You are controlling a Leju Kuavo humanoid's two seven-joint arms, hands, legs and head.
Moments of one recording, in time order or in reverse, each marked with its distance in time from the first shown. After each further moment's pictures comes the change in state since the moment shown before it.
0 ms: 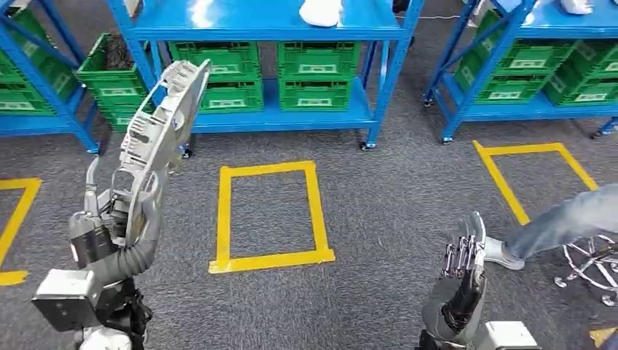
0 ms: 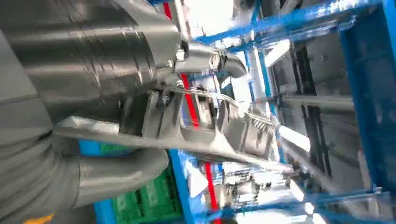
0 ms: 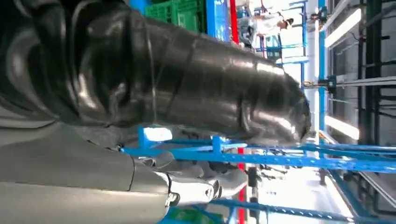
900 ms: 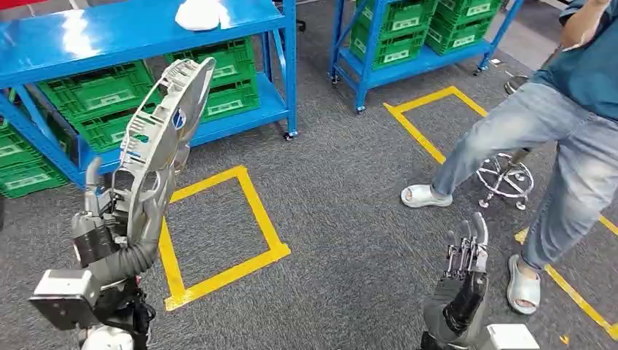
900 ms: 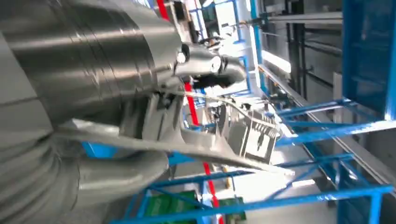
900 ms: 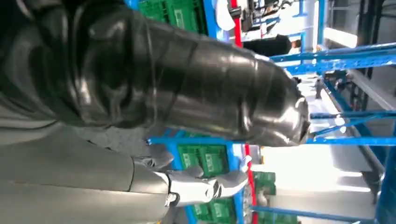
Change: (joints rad) left arm 0.003 0.004 0.002 0.006 0.039 0.024 -0.019; right arm 0.009 -0.005 0.012 -0.005 0.006 0.000 0.007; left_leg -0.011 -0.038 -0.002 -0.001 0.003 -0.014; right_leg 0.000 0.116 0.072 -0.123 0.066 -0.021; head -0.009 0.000
